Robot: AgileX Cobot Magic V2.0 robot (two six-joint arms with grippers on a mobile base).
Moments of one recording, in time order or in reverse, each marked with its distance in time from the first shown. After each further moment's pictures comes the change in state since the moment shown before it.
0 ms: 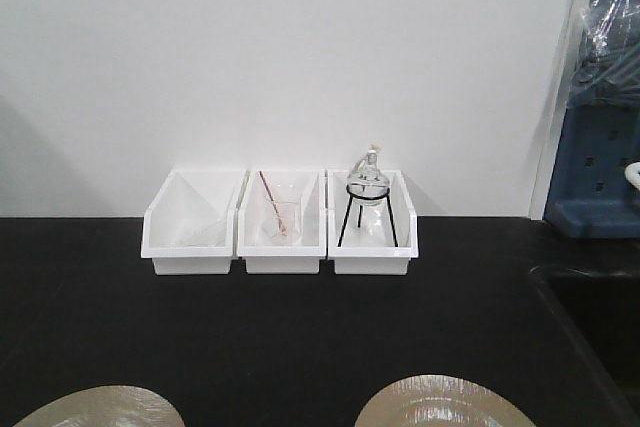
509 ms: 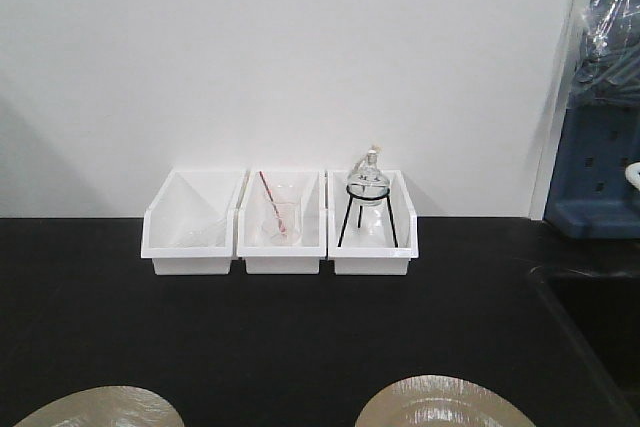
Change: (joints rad) left arm 0.000 0.000 0.000 0.000 0.000 0.000; right arm 0.000 0.000 0.000 0.000 0.000 0.000
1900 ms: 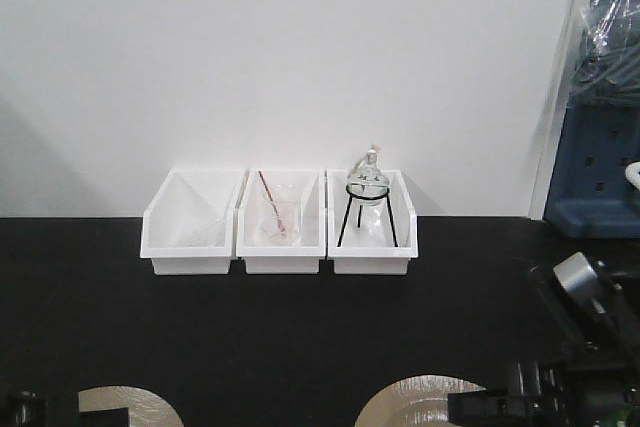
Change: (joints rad) left arm 0.051 1.155 -0.682 -1.214 0.598 0.708; right arm -0.002 1.313 -0.840 1.147 0.810 -0.680
